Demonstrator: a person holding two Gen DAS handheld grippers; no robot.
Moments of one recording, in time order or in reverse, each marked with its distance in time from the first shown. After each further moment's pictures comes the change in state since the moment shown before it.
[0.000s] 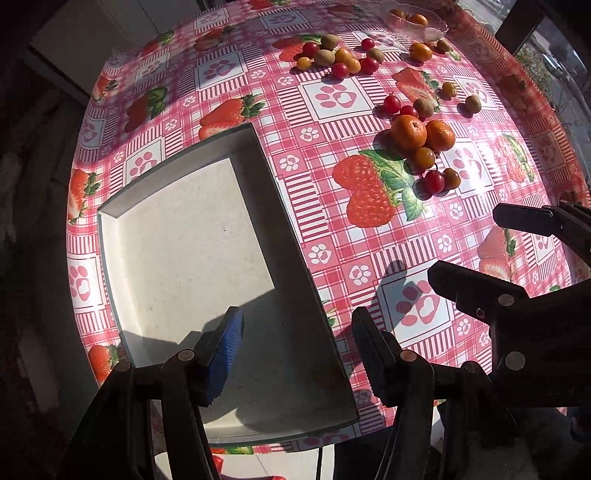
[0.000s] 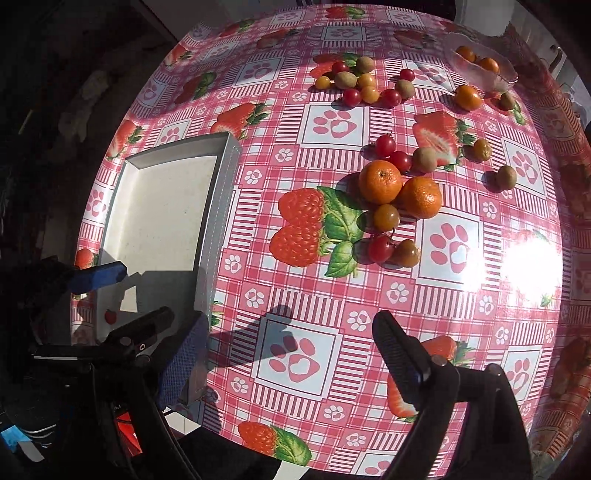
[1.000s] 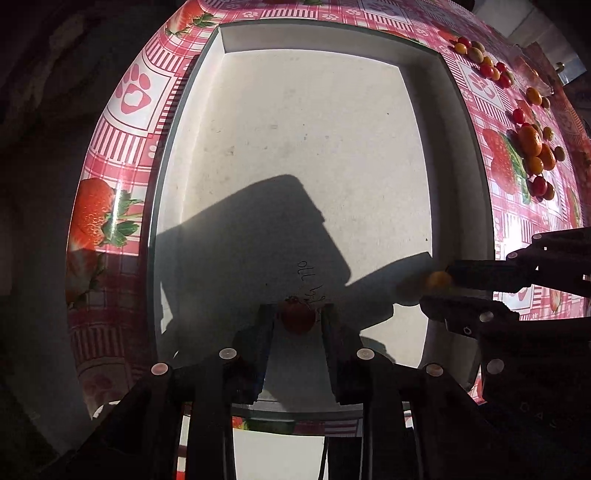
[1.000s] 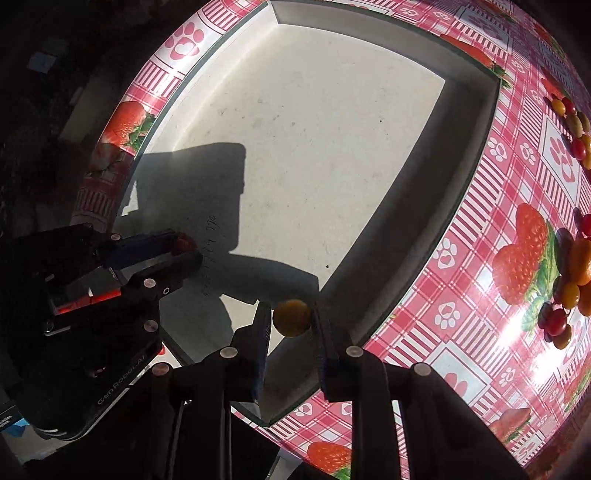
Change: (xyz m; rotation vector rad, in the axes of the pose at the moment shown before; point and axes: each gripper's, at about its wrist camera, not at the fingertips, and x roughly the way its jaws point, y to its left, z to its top) left arm 0.060 0.114 -0.106 -0.392 0.035 -0.042; right arm 0.106 0.158 -0.022 -0.459 0.328 0.051
